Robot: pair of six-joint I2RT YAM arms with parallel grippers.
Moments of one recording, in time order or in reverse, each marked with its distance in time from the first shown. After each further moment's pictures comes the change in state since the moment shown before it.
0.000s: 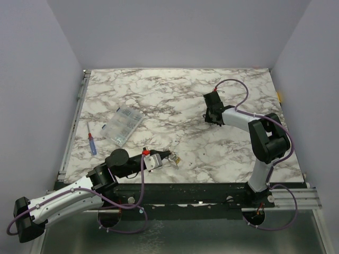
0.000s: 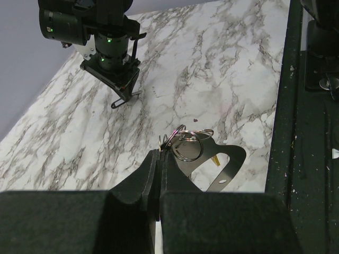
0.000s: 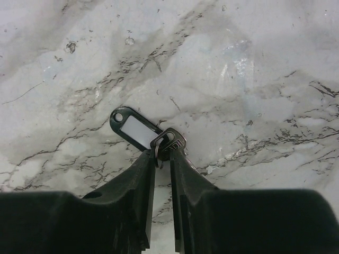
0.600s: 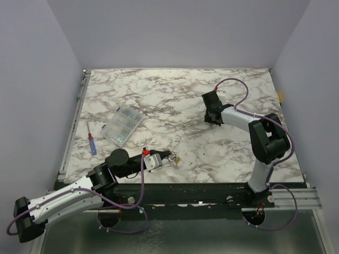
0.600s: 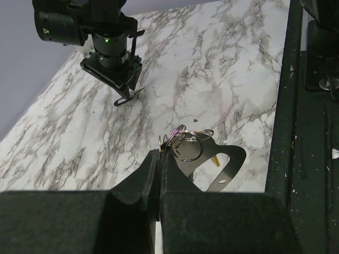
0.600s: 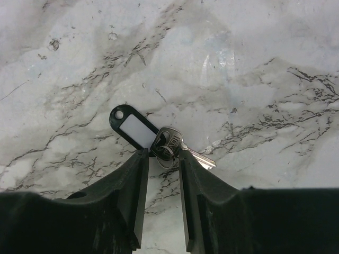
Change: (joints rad) left arm 0.000 0.000 0.000 0.000 0.000 0.000; right arm 0.018 -0.004 0.037 -0.093 0.071 0.035
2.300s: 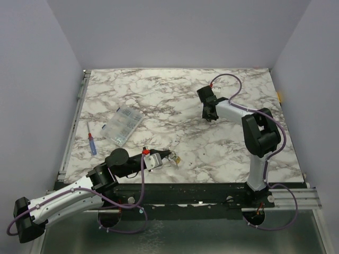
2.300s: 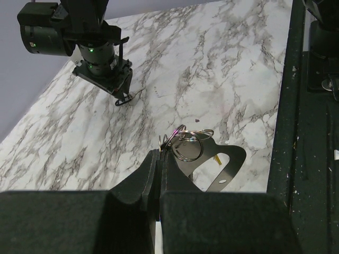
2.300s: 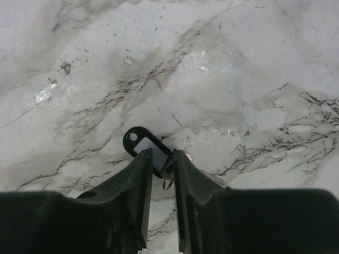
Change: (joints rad) left arm 0.006 0.005 0.004 0.000 0.000 0.000; right arm 0.006 0.132 0.180 -0.114 0.021 -0.016
